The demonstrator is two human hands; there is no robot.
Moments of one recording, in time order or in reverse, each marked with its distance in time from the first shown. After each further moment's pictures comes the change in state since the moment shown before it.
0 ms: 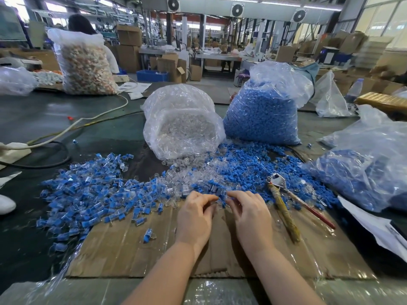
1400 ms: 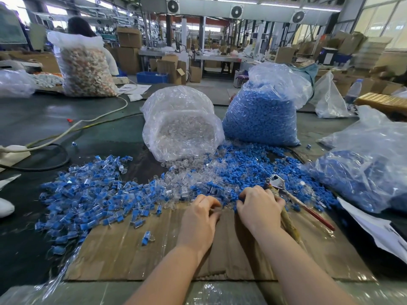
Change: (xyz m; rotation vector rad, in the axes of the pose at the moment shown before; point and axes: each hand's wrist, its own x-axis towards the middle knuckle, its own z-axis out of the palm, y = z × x) left_hand -0.001 -0.001 0.006 0.138 -0.091 0.128; right_hand 0.034 0.012 -0.006 -0.456 -0.274 0.253
